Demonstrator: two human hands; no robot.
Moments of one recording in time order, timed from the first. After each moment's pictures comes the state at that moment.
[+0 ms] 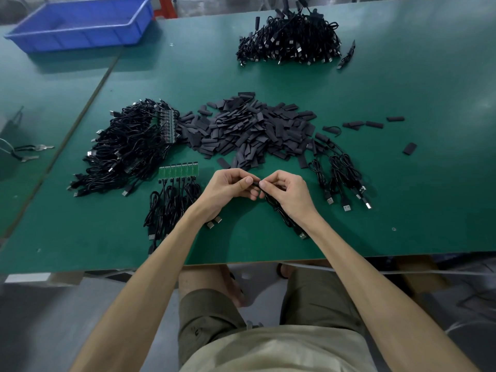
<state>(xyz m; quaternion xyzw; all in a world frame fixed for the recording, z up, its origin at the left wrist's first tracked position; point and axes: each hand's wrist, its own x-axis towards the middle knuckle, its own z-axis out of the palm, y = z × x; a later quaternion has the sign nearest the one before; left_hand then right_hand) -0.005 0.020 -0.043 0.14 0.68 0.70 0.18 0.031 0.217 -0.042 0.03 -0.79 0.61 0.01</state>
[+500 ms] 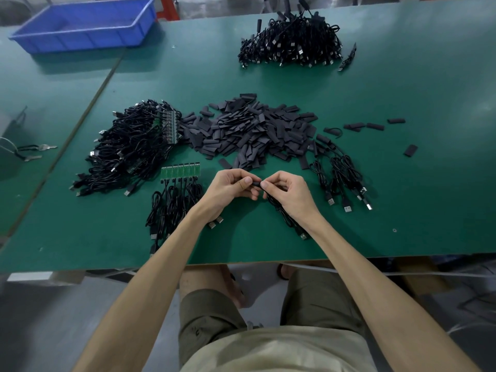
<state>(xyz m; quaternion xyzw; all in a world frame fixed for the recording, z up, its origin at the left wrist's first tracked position) -0.009 0.021 -0.049 0.13 0.68 0.70 0.17 0.031 0.220 -0.043 0.04 -0.79 0.61 0.00</state>
